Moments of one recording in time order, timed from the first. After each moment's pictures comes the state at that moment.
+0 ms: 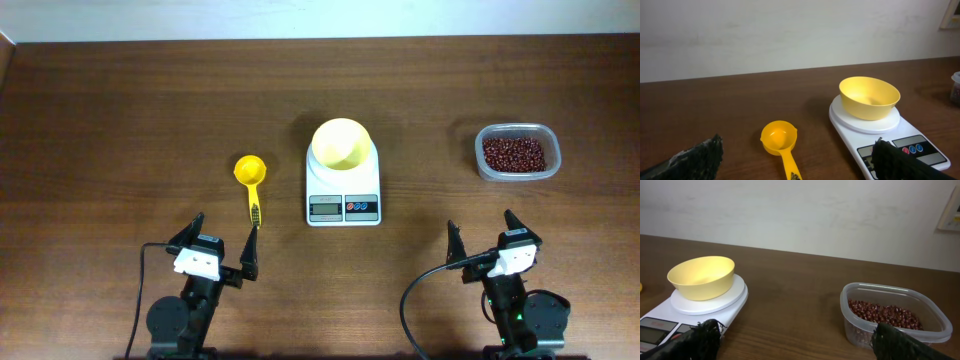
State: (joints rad) left arm -0.01 0.02 0.01 -0.06 0.23 0.02; right arm -0.01 0.01 0.01 -0.06 -0.18 -0.05
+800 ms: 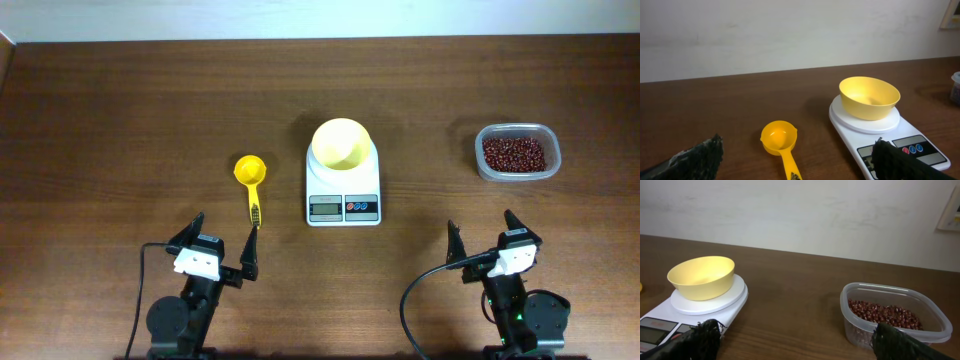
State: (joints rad) left arm -0.01 0.02 0.01 -0.06 0.23 0.02; right arm -0.01 0.01 0.01 -0.06 -0.18 -0.05
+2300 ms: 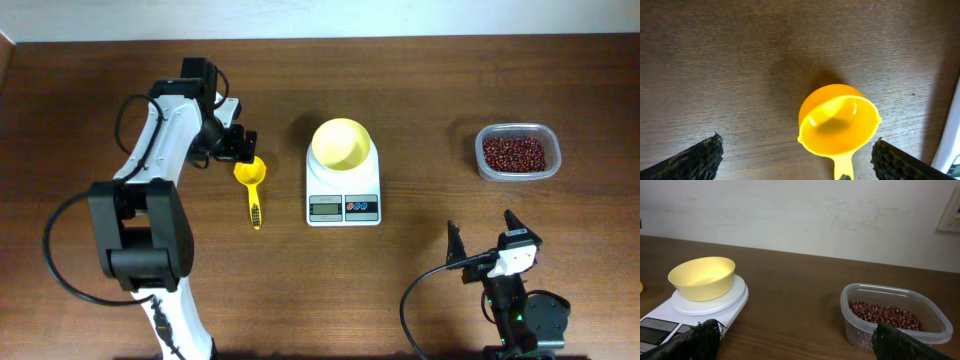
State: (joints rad) left arm -0.01 2.08 1.68 -1.08 0.09 0.09; right arm -0.01 0.01 0.01 -0.06 -0.18 -0.05
